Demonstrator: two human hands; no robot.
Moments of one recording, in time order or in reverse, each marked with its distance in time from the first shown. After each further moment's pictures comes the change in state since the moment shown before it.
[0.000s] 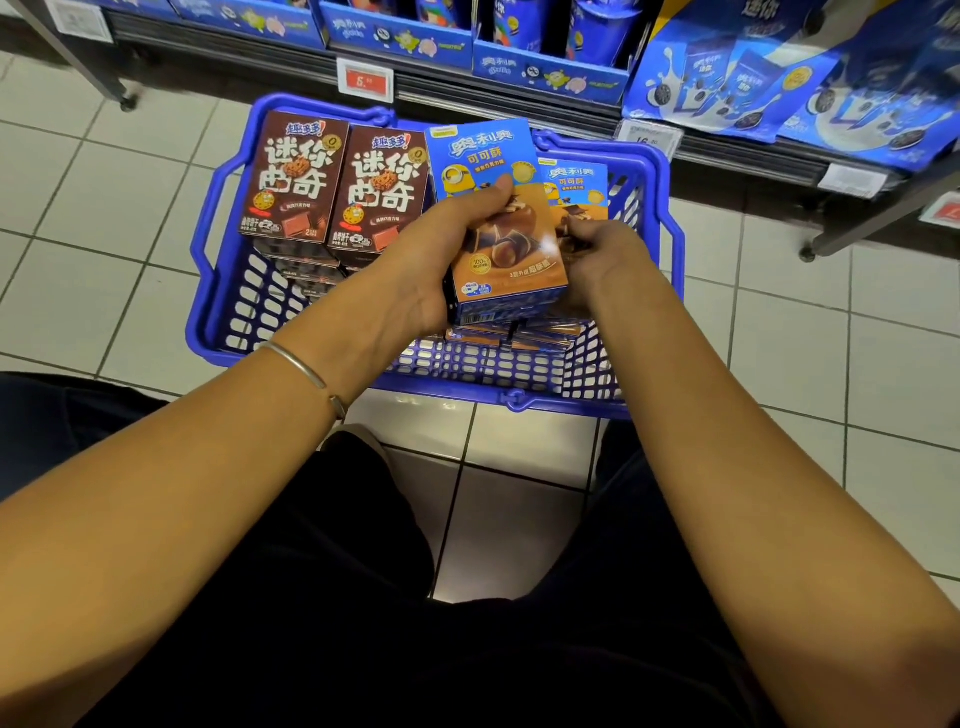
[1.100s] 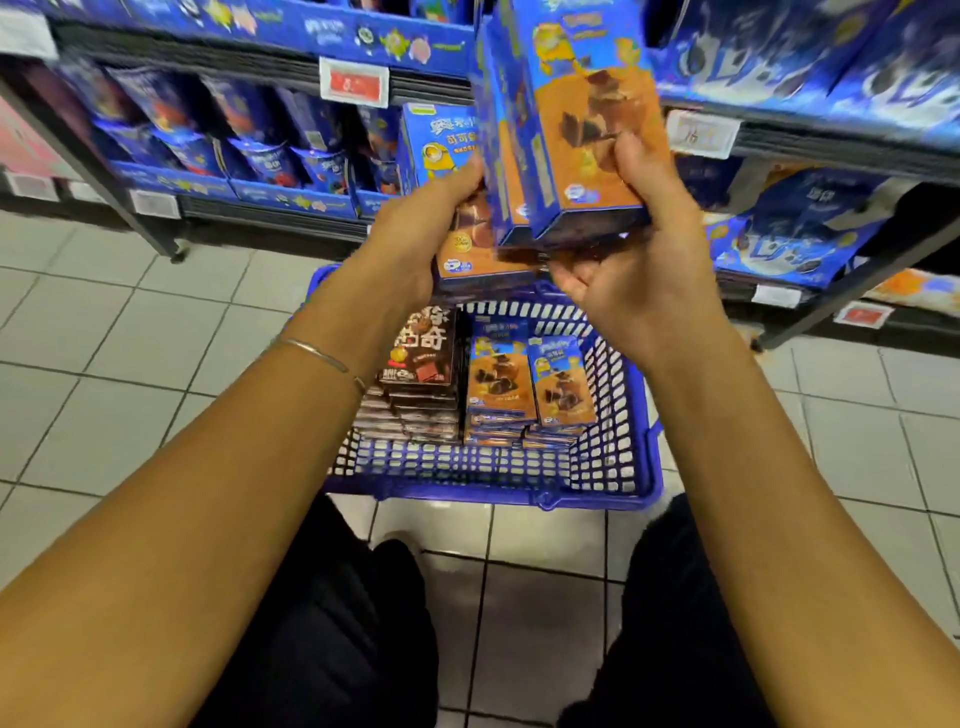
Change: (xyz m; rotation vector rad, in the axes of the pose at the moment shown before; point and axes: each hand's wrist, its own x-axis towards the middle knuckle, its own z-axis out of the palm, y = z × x) left_hand -0.032 0.147 0.007 0.133 0.082 0.323; right_hand -0.181 -0.043 0.039 0.050 -0.543 -0.633
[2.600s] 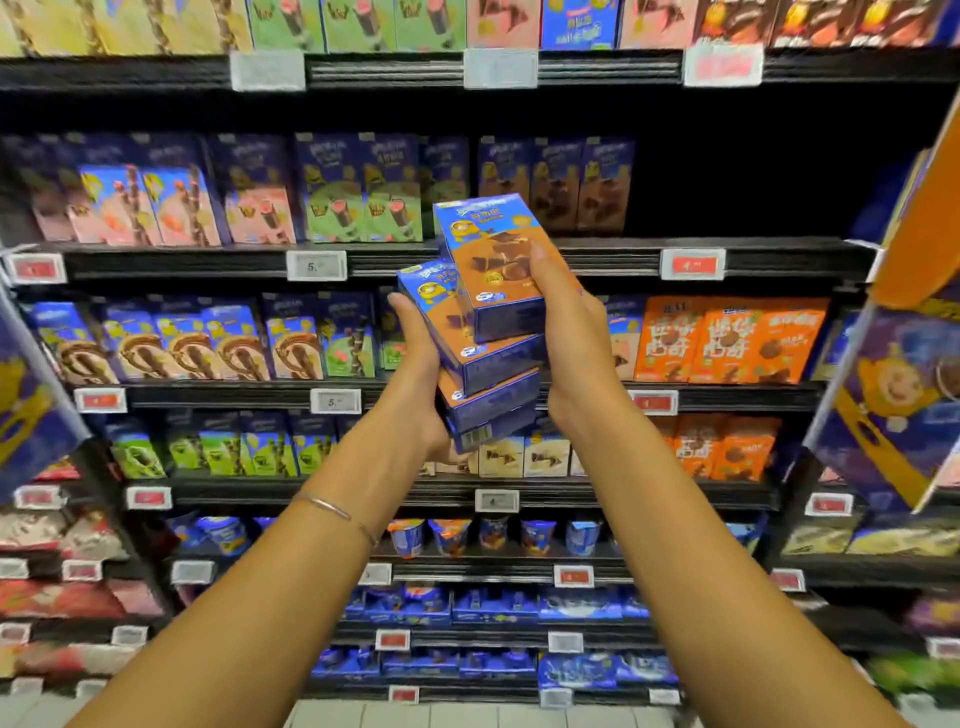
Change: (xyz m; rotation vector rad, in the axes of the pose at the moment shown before) left_hand -0.374 0.671 0.226 -0.138 -0.423 0.021; right_hand -0.201 -0.657 0.426 -0.239 0.134 -0.559
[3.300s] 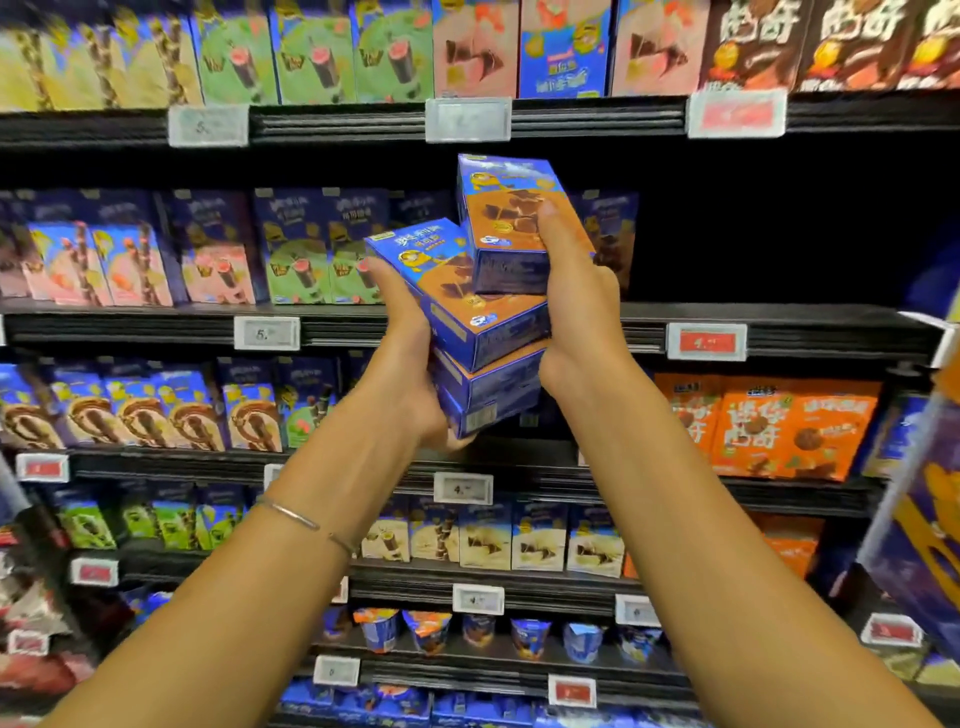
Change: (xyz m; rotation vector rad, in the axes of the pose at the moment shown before) left_hand 0.075 0.075 0.072 0.005 0.031 0.176; right_hand 0.132 -0.052 -0.006 0.264 -0.100 -0.062
